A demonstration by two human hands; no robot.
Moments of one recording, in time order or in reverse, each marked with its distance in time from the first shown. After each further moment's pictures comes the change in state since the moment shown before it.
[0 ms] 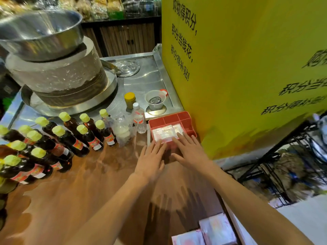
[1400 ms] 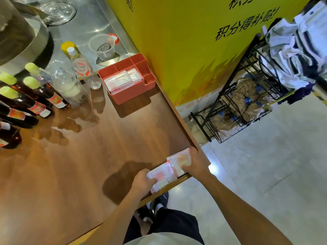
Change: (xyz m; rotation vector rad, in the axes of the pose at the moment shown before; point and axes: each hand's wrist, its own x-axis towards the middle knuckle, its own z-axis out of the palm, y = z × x) left_hand -0.160 0.099 0.197 -0.664 -0.532 -0.464; right_hand -0.263 0.030 0.176 0.514 -0.211 0.814
